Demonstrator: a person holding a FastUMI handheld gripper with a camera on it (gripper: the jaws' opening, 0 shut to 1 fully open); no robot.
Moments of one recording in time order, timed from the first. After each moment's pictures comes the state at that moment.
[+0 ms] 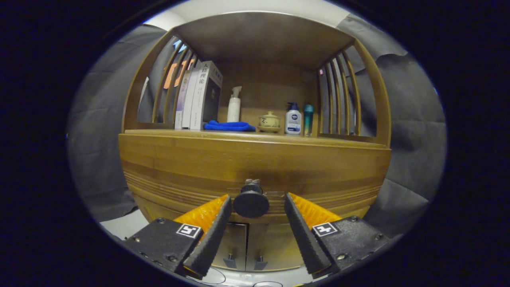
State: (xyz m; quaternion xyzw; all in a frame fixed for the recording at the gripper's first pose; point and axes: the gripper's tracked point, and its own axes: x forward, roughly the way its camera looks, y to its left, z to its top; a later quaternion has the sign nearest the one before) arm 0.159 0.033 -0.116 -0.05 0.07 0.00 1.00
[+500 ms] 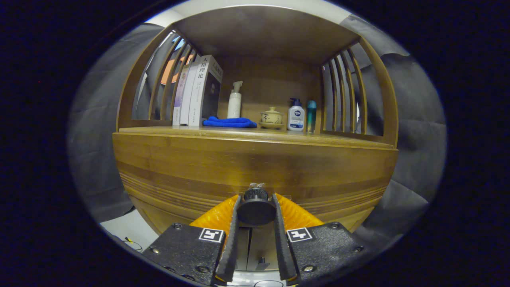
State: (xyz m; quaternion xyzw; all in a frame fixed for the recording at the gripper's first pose) arm 0.170 0.037 -0.120 -0.04 0.09 0.00 0.99
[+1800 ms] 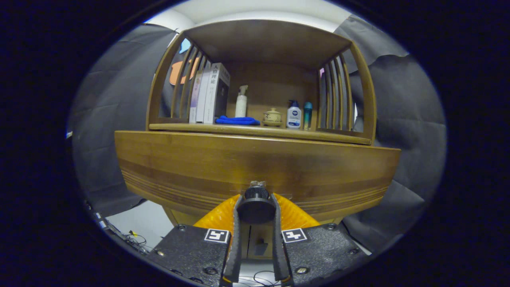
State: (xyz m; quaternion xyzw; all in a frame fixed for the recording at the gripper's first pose) arm 0.073 0.032 -0.126 -0.05 0.09 0.02 0.99
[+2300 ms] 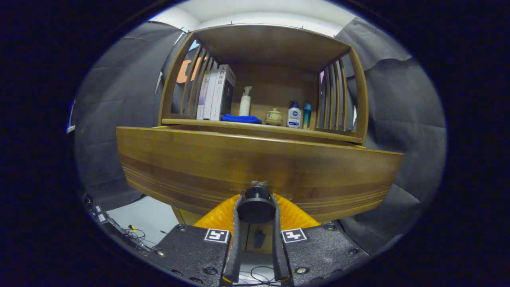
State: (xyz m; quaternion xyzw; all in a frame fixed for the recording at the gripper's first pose) arm 0.034 0.033 -0.134 -0.06 0.10 0.03 0.99
